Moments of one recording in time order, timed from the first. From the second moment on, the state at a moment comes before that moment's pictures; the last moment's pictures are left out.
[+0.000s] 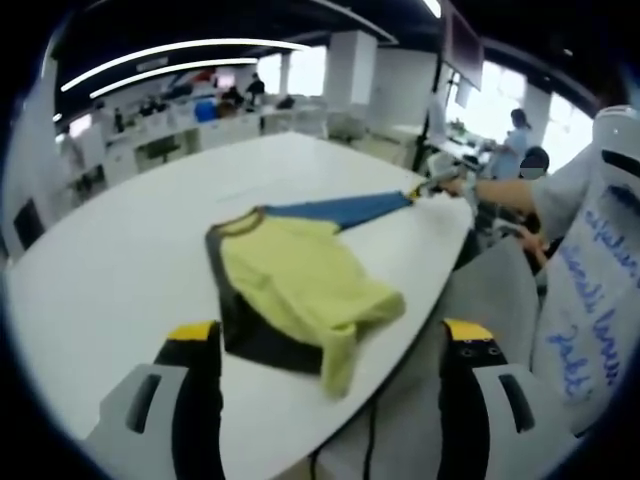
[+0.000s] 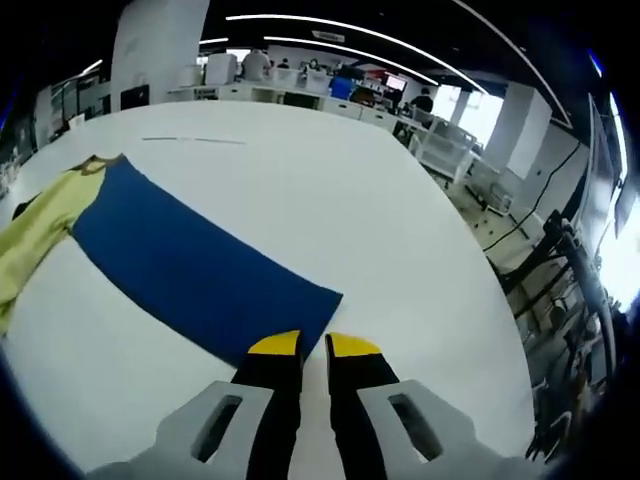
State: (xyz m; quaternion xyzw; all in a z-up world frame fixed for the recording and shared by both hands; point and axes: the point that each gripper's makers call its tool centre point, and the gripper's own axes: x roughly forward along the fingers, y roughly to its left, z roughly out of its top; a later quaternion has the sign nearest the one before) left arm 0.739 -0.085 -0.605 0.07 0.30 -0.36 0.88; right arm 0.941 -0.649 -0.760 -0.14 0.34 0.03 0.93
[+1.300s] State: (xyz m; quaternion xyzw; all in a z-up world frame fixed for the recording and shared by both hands) left arm 0.736 -0.086 -0.598 0.07 0.28 -0.37 0.88; right arm 0.925 -0.593 -0.737 -0.11 0.30 0.09 0.94
